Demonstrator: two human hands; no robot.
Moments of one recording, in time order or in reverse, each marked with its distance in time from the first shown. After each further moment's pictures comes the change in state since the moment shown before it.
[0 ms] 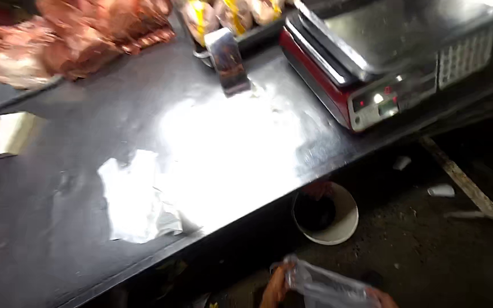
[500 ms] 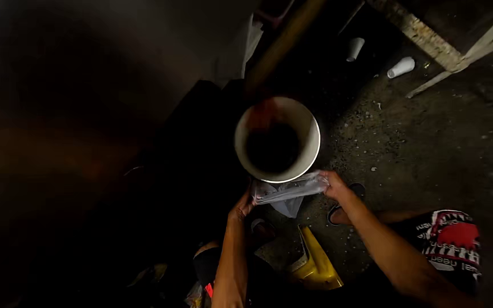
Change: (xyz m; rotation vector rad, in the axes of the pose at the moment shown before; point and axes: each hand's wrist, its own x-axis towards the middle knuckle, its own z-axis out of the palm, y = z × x) left_hand 0.184 0.020 0.004 0.383 -0.229 0.022; right_hand 0.275 0.035 -0.034 0.493 0.141 -0.143
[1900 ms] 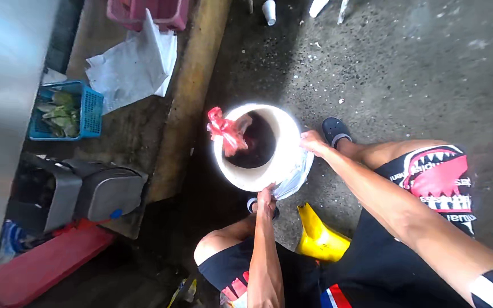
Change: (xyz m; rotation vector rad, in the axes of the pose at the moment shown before) left_hand -0.016 -0.233 0.074 0.245 0.399 -0.013; right_hand -0.032 0.088 -0.118 -0.670 0.124 -0.382
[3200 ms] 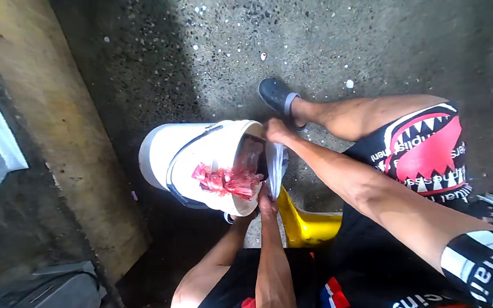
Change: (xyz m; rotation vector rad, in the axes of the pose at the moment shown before) left_hand 0.045 -0.132 0.064 0.031 -0.174 -0.105; right_hand 0.050 0.124 -0.027 -0.025 0.020 0.211
